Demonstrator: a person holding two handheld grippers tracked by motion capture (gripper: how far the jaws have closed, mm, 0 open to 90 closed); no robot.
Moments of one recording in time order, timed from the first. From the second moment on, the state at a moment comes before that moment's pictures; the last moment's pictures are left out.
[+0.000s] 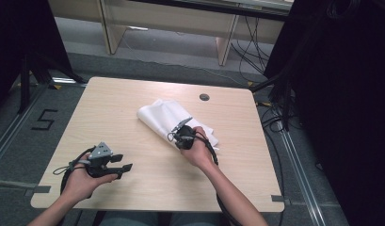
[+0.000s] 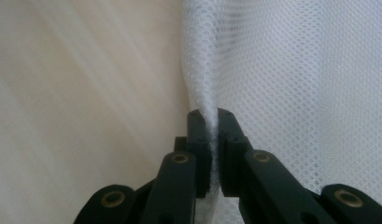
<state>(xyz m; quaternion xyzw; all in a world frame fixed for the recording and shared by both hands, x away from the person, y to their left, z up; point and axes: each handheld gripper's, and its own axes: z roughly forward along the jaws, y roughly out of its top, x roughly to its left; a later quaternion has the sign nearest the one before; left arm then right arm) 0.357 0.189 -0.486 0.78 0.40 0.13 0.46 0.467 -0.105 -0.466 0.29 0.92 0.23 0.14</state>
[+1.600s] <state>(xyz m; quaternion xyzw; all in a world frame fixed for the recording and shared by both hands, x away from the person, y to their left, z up) 0.379 0.086 -0.498 0.90 0.27 0.03 0.35 0.475 -0.168 -0.481 0.39 0.90 0.20 0.06</state>
